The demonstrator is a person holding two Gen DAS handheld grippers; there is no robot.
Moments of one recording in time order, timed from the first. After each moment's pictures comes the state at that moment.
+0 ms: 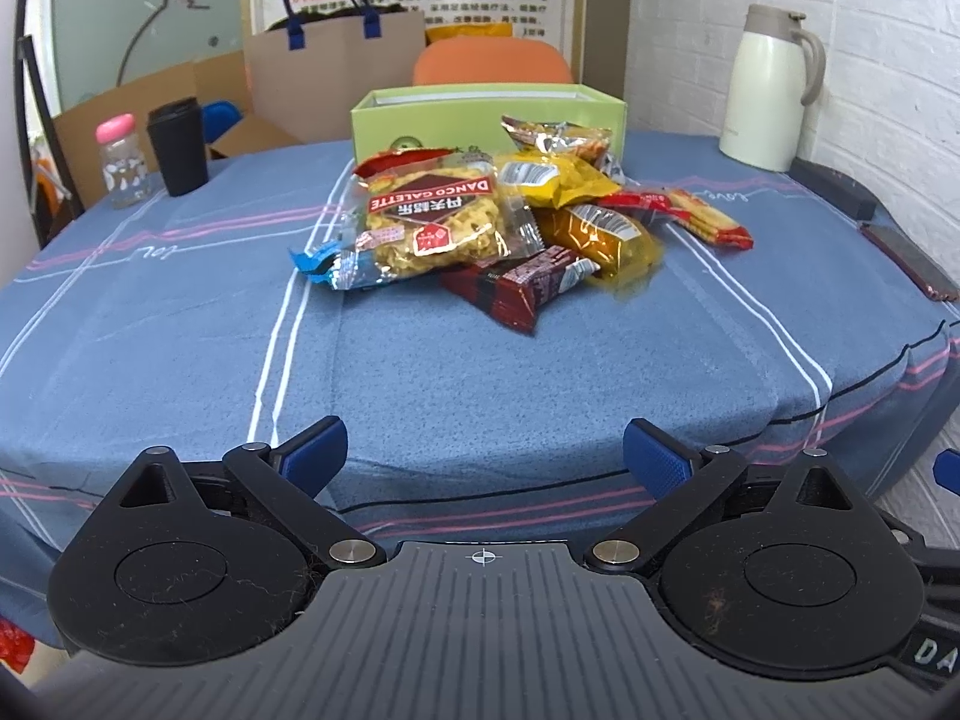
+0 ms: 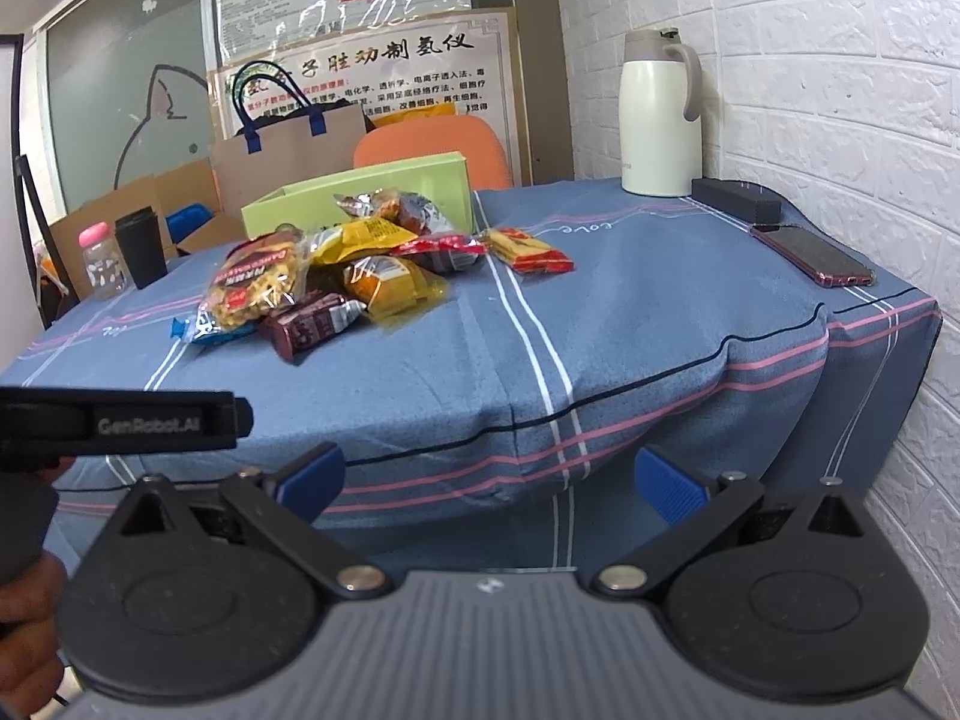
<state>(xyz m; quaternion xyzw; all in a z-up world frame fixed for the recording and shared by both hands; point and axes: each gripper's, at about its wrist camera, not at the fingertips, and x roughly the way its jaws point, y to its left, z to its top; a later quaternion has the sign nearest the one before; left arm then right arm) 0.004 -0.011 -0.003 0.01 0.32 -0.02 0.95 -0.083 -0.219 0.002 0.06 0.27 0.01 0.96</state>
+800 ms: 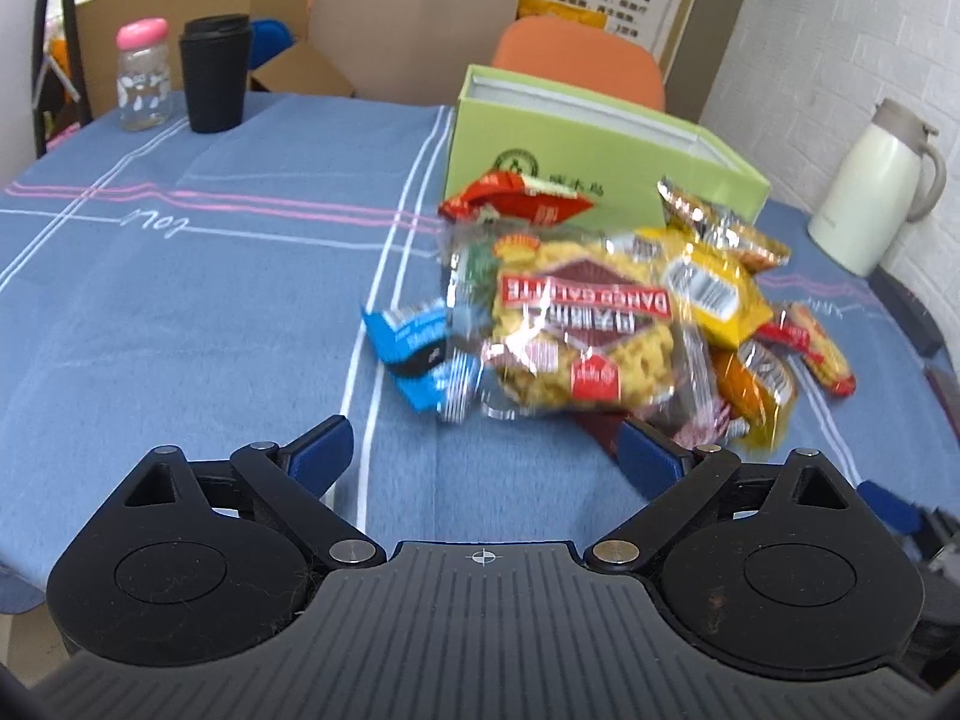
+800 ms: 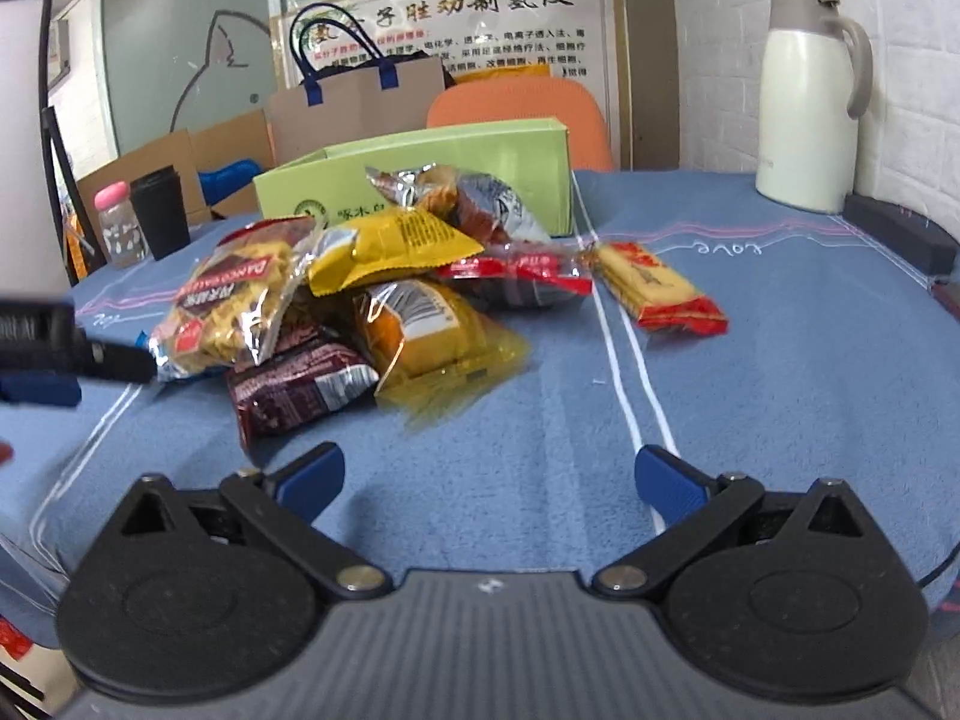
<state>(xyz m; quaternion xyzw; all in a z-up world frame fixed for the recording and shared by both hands) 0.117 0.083 0.009 -0.12 0.36 0.00 0.93 0.078 -0.201 -0.028 0.02 0.30 0.11 0.95</state>
